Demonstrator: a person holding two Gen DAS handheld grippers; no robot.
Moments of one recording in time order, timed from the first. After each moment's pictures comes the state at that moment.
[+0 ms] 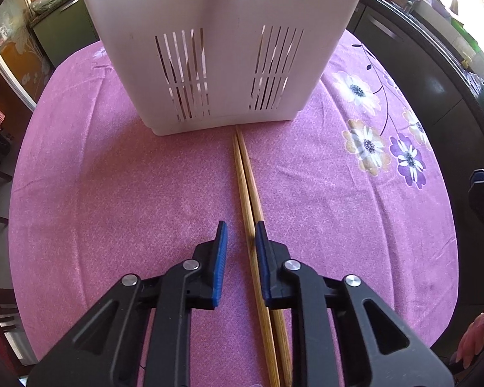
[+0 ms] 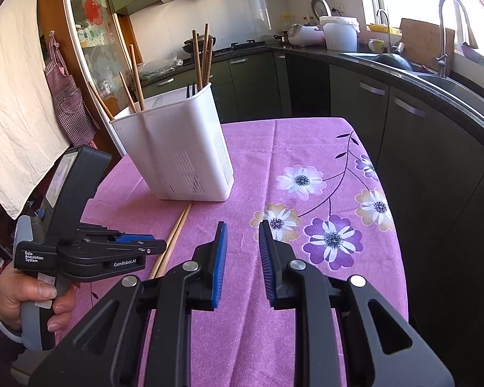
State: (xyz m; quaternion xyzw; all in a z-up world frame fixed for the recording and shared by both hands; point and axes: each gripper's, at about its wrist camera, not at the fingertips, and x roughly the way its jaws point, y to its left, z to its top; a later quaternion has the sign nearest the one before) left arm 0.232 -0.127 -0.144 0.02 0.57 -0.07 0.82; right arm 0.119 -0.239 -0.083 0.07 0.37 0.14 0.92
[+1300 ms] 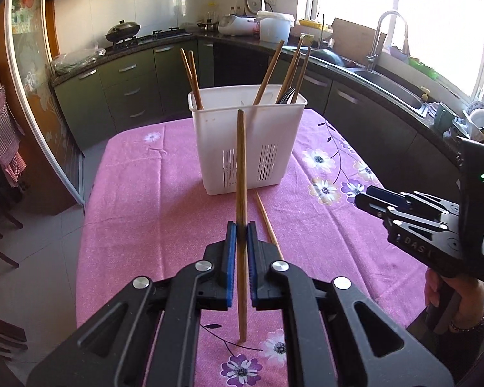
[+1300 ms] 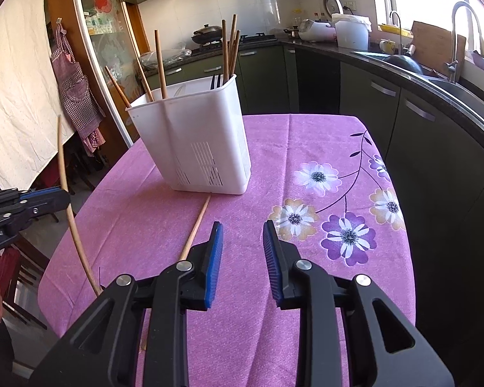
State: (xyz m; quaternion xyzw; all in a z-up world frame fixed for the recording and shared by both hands) left arm 0.128 -0.082 -0.025 0.03 0.40 -0.09 0.91; right arm 0.120 -0.209 -0.082 0.04 0.39 0.15 0.91
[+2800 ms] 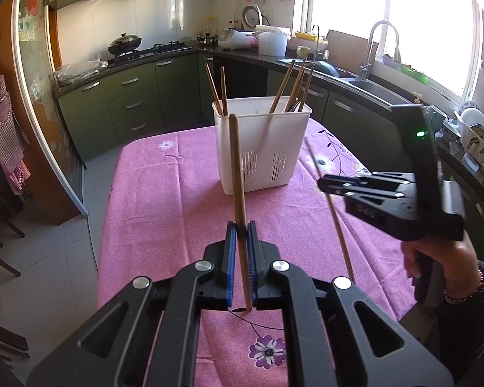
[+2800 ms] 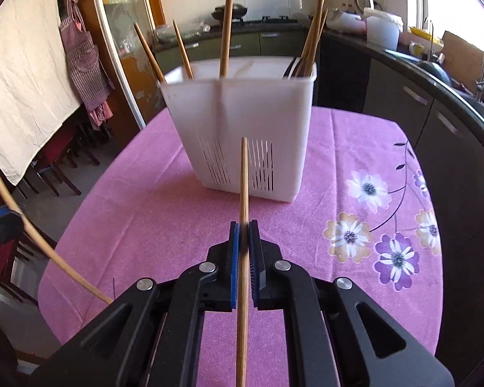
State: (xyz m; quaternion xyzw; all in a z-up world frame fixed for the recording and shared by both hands) left arm 0.096 -0.047 -0.015 0.03 0.37 -0.10 0.92; right arm 0.137 -0.149 -0.063 0.01 0.39 0.17 0.91
